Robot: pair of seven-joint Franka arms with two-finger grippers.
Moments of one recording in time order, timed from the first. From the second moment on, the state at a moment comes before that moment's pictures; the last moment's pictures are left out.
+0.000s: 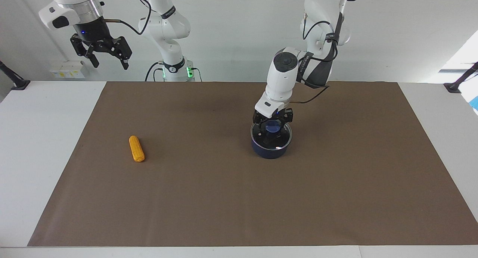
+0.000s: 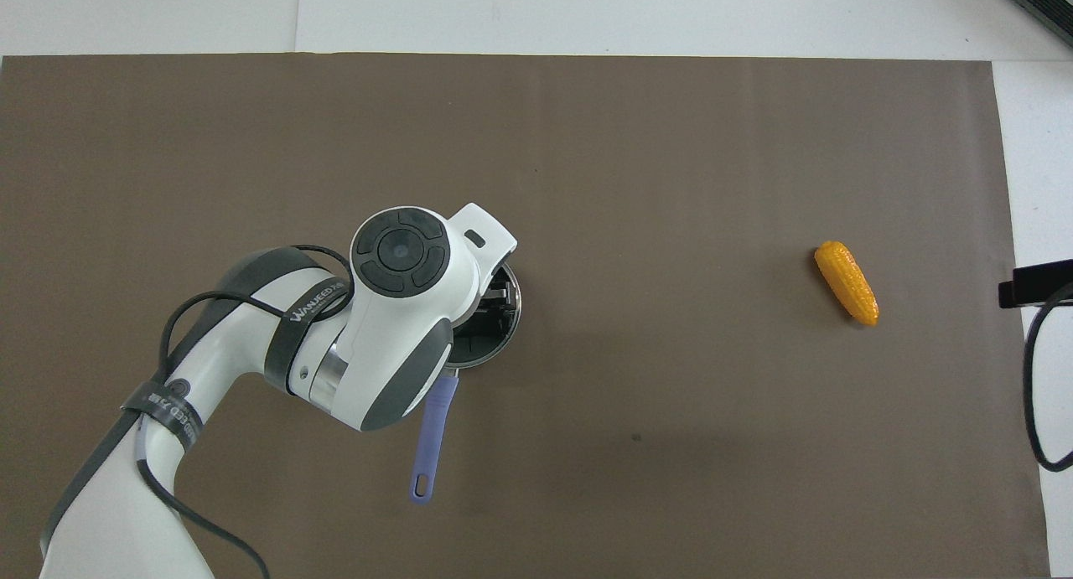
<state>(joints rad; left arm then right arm) -0.60 0.22 0.00 -1.86 -0.02 2.09 -0.58 0.02 -0.12 -0.06 -1.57 -0.04 1.45 0.03</state>
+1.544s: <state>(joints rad) -0.59 0.21 0.02 -1.80 -0.02 2.06 -0.58 0.02 -0.12 -0.06 -1.57 -0.04 1.45 0.03</state>
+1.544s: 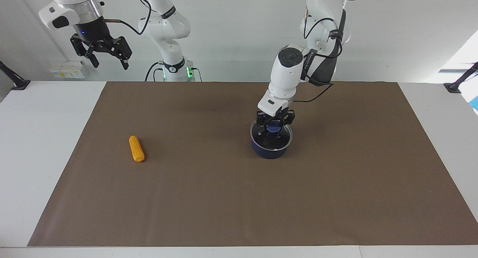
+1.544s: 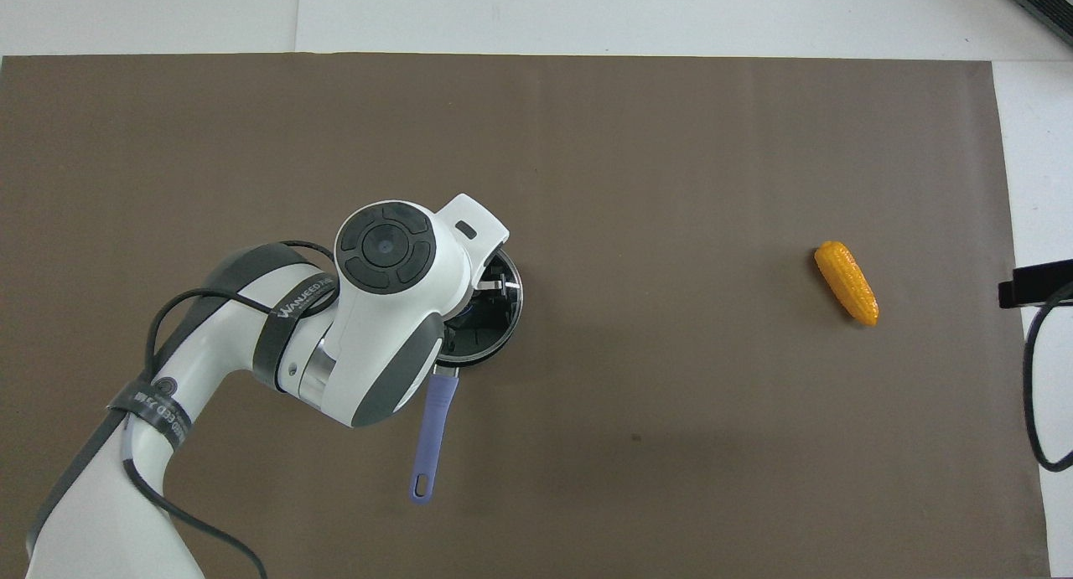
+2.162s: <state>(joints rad) -0.43 0.18 0.03 -1.68 -0.01 1.87 -0.33 0.02 -0.12 -0.06 -1.57 -0.04 1.45 0.03</state>
